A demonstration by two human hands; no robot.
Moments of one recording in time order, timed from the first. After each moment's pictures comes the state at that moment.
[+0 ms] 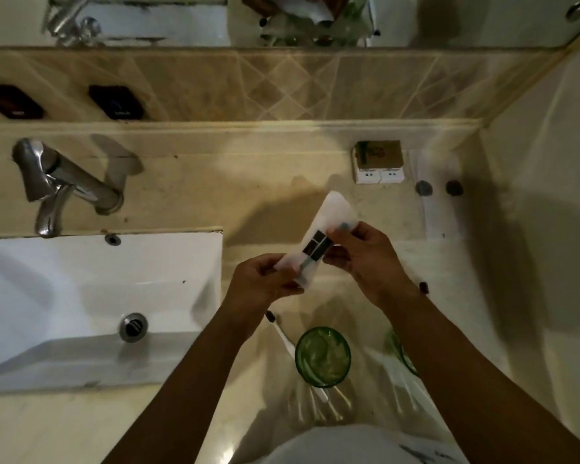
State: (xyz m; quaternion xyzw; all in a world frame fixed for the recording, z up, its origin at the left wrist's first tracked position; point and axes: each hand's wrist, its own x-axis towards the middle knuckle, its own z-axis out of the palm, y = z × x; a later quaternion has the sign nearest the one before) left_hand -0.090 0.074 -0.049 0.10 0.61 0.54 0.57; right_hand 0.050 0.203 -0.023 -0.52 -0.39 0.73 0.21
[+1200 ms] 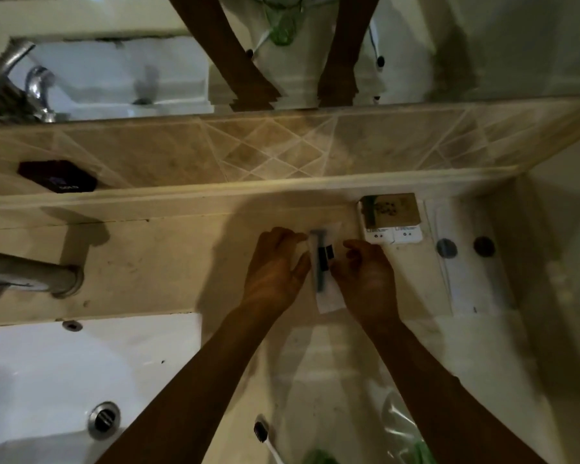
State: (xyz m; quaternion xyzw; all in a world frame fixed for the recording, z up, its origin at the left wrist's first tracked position) left_hand -0.144 0.242 -0.113 0.52 0.80 0.23 0.19; right_hand 0.008 0.304 -0.117 -0.59 -0.68 0.38 0.20
